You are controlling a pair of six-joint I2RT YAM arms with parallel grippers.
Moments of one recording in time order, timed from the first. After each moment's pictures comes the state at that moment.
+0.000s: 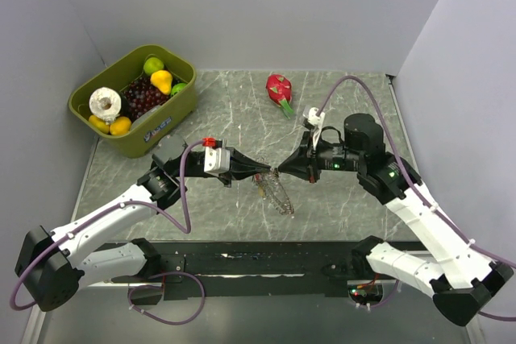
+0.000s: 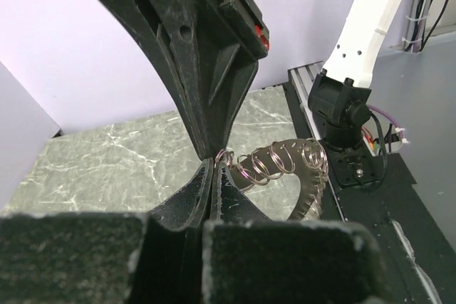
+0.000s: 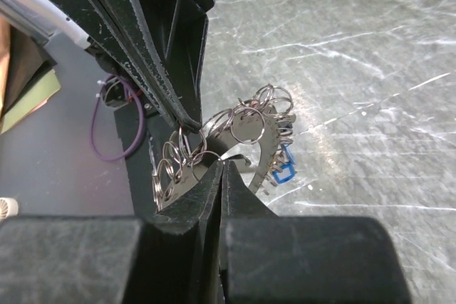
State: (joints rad) left arm -0.75 1.06 0.76 0.52 0.88 0.12; right arm 0.58 0.95 1.09 -0.52 -0.71 0.02
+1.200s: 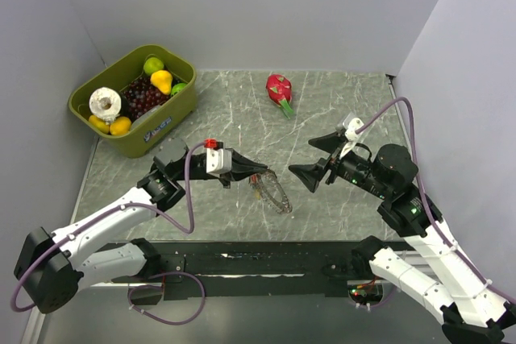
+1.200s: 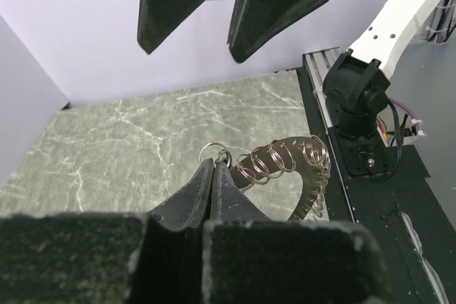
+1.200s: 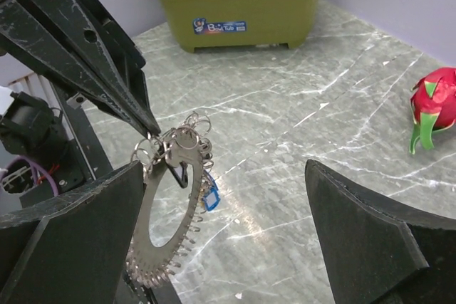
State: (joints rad) left arm -0.73 1.04 0.71 0.50 0.82 0.14; right arm 0.58 0.65 0.90 -0.31 -0.36 0.06
